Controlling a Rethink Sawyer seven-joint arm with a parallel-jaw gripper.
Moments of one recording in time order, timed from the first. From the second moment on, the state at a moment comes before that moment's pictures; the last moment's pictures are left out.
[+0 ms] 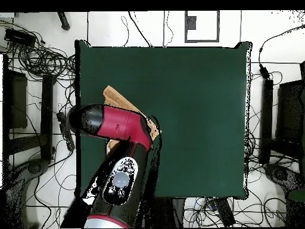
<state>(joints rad) 0.32 -0.45 -0.39 1.46 0.39 0.81 3.09</state>
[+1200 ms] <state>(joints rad) -0.04 -0.67 -0.32 1.46 -0.06 0.78 2.94</state>
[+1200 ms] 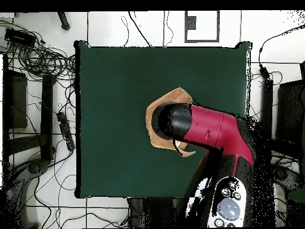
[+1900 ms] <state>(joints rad) -0.13 -0.70 -0.18 1.46 -0.14 0.78 2.94</state>
